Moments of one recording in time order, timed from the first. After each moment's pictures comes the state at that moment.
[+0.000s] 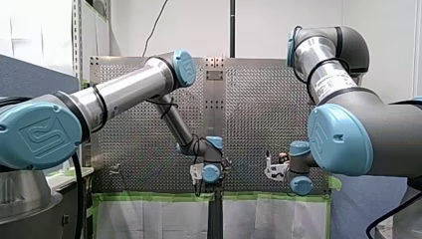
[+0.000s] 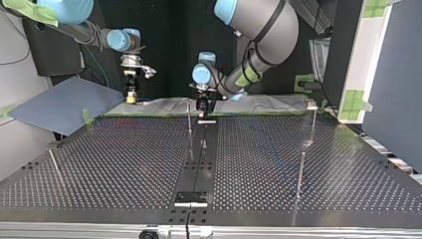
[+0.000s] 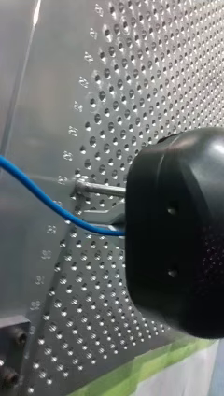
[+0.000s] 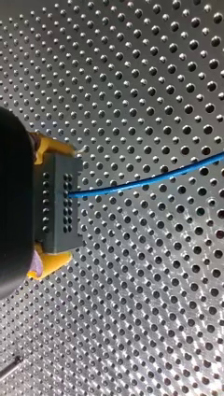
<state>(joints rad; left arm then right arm) -0.59 -2.67 -1.31 -2.40 -2.00 -1.78 1.80 -0.65 1.91 -1.39 1.48 1.49</state>
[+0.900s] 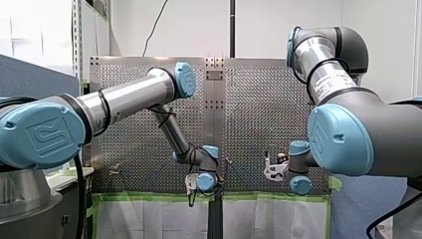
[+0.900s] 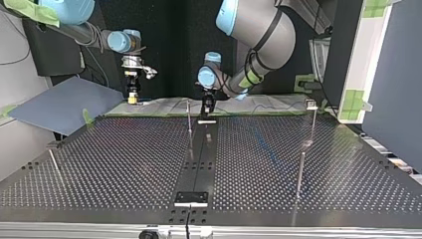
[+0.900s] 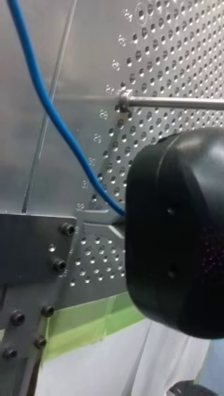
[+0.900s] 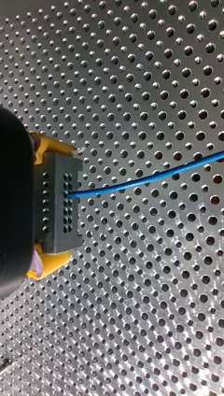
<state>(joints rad) -0.56 -2.76 -1.28 -2.47 -1.96 -1.78 1.81 -0.65 1.89 -1.36 1.48 1.47</state>
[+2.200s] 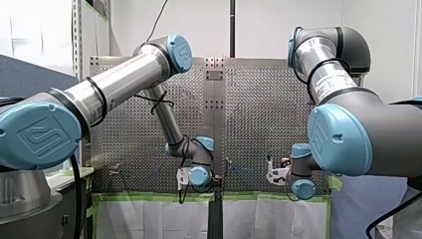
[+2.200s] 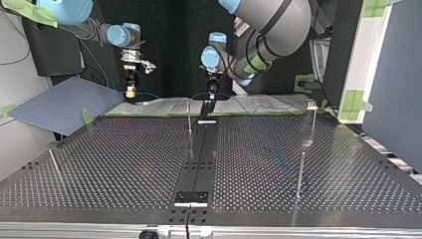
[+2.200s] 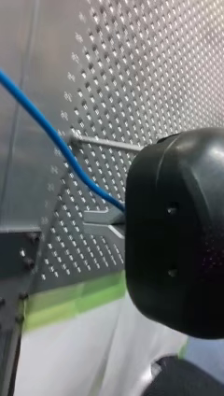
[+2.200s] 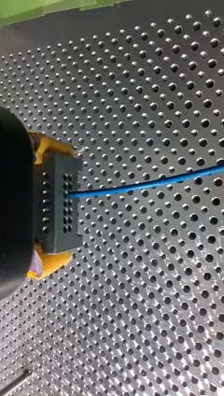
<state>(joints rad) -0.60 -2.56 -1.60 -2.37 -2.02 -1.73 1.79 -0.65 1.96 -1.39 1.51 1.46</state>
